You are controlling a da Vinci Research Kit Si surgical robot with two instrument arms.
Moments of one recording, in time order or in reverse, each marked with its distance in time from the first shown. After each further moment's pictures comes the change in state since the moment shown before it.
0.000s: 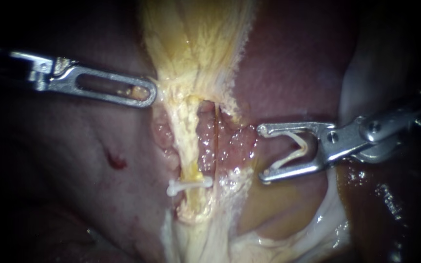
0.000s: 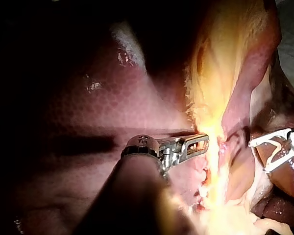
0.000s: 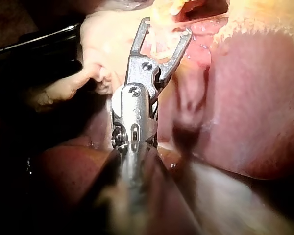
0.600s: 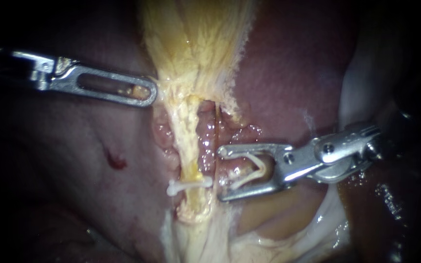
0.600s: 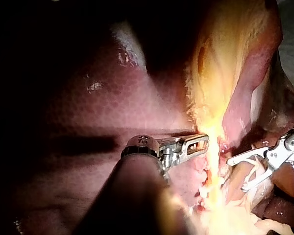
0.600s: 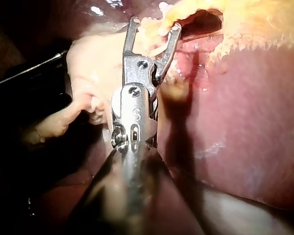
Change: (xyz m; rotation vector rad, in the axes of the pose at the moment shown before) right arm -0.003 0.000 0.009 0.036 0.016 0.083; left arm 0.000 0.000 0.000 0.001 0.000 0.001
